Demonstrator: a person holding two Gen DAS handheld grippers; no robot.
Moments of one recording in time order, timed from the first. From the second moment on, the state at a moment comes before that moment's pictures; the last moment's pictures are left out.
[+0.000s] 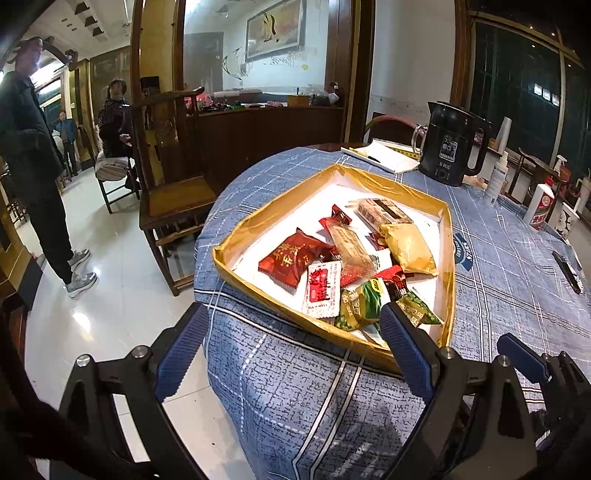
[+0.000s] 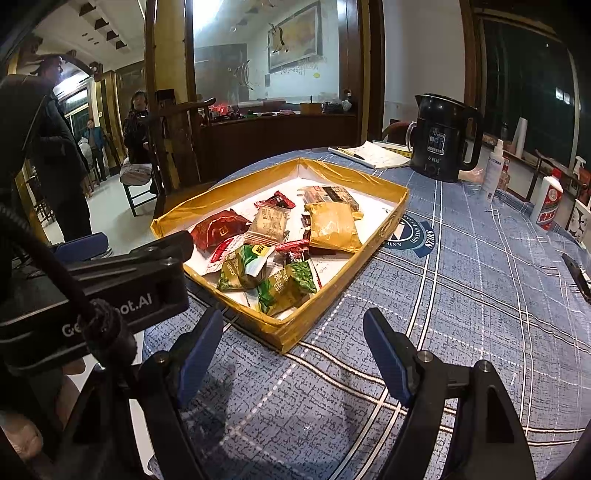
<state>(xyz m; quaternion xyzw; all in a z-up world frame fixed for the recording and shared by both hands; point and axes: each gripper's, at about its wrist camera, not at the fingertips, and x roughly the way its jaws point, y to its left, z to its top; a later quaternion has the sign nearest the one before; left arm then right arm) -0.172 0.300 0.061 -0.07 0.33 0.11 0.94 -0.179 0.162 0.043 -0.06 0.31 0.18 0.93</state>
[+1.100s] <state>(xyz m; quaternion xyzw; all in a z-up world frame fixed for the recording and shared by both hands) -0.171 0.293 0.059 -0.06 0.33 0.11 0.94 -0.175 0.156 0.038 -0.05 0.33 0.17 0.93</state>
